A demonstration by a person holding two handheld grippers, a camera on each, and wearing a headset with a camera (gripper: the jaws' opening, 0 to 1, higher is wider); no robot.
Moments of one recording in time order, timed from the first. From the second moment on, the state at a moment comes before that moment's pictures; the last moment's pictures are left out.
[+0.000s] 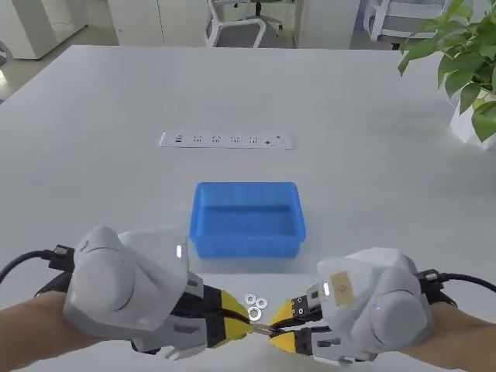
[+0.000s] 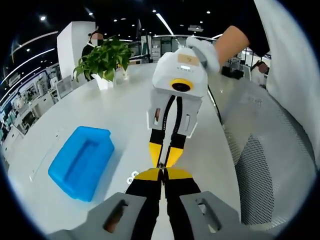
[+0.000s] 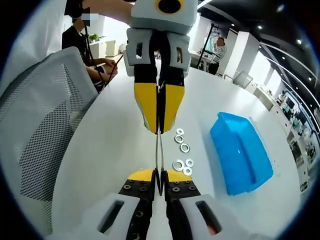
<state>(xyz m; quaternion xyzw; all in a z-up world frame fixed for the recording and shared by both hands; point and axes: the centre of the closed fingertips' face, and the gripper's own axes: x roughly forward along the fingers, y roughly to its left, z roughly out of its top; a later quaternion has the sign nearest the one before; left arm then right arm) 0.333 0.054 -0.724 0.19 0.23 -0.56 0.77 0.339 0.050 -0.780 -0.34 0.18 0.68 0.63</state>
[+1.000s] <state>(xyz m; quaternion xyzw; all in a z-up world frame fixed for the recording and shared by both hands) 0.342 -0.015 -0.703 0.19 0.17 -0.61 0.75 0.346 0.028 -0.773 -0.30 0.16 0.68 0.65</state>
